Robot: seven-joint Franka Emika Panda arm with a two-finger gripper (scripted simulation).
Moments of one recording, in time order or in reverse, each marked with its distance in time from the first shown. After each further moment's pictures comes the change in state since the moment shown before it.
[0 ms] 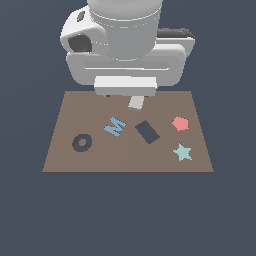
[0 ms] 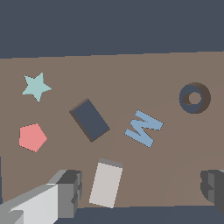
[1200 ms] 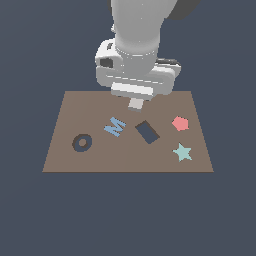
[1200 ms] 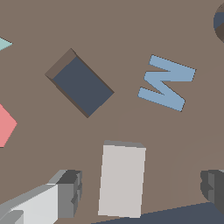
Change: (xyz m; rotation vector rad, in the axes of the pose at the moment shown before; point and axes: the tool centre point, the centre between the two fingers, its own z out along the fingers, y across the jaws) arm -0.061 -0.018 0.082 -0.006 0.009 0.158
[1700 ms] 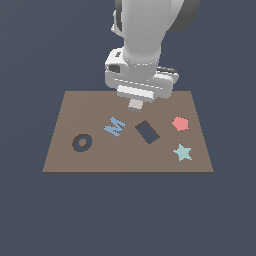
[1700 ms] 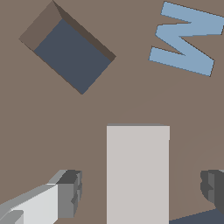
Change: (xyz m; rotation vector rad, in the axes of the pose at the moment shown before) arm -0.027 -0.008 0.038 -0.003 0.004 0.071
